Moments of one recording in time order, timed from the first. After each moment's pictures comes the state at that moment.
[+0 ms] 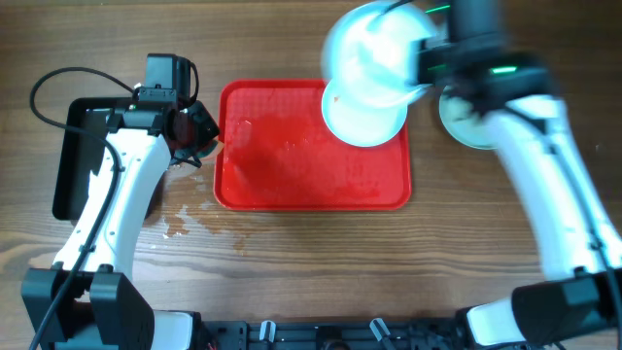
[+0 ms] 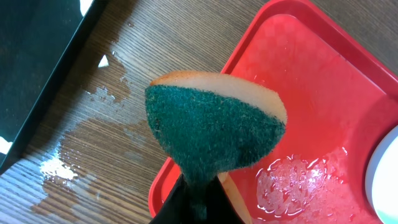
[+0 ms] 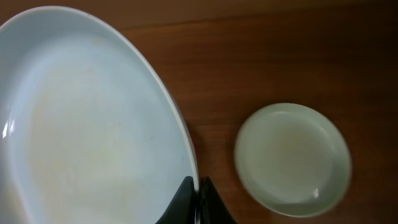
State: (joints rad) left arm -0.08 1.57 1.27 -0.91 -0.05 -0.64; right arm 0.19 1.64 1.67 -0.88 0.15 0.22
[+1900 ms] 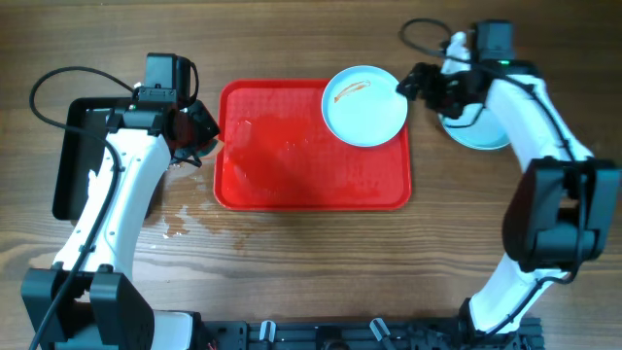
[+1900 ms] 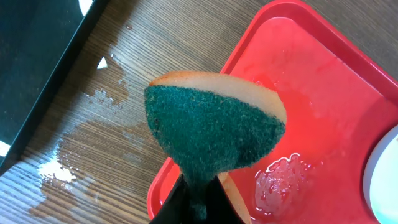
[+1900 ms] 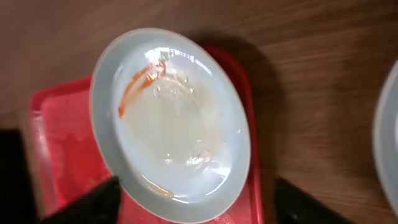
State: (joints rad) left arm -0.08 1.57 1.27 -0.90 -0.05 -0.64; right arm 0.01 1.96 1.48 -0.68 -0.43 0.32
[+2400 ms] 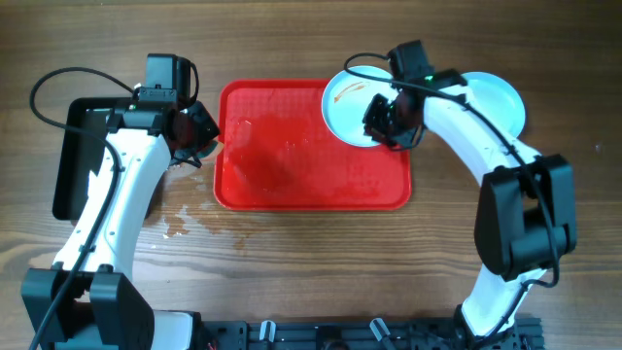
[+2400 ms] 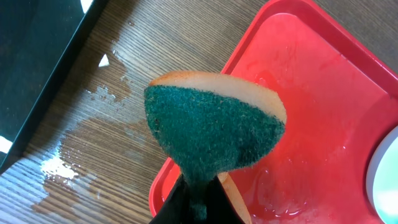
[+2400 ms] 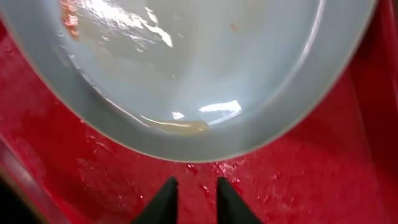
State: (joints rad) left arm -0.08 1.57 1.27 -0.91 -0.05 -0.64; right arm 0.28 1.96 1.42 -0.80 -0.27 0.79
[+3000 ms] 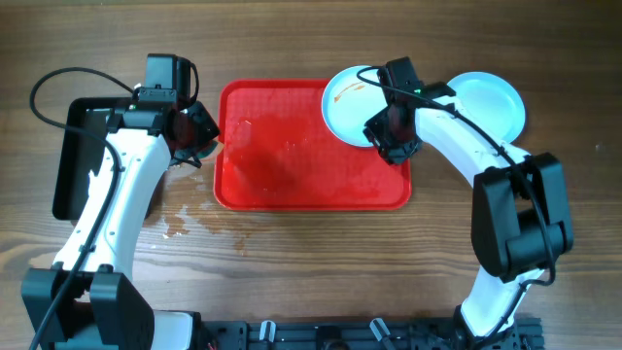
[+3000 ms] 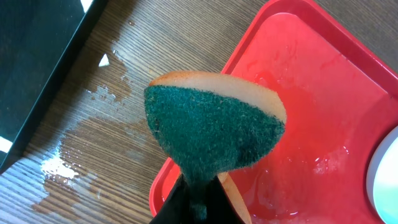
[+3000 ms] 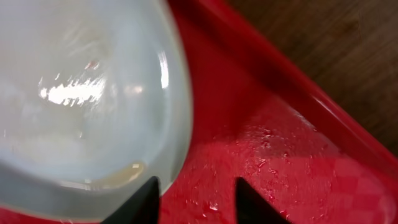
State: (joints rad) left arm -0.08 1.57 1.27 -0.91 -0.05 -0.64; right arm 0.30 1.96 1.34 -0.77 -0.09 1.26
